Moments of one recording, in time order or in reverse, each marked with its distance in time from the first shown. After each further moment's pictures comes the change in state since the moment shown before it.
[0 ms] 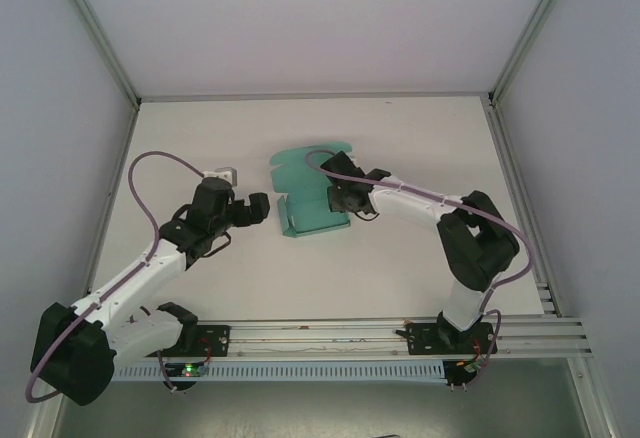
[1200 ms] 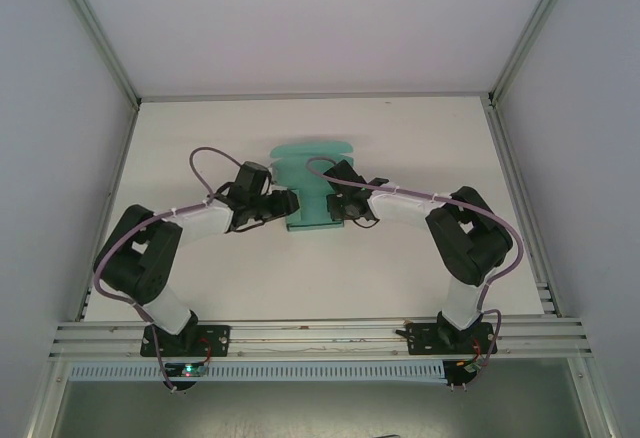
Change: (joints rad) left arm -0.028 0.593 0.183 0.264 0.382 -0.211; right arm -0.012 0.063 -0.089 0.143 -0.124 0.019
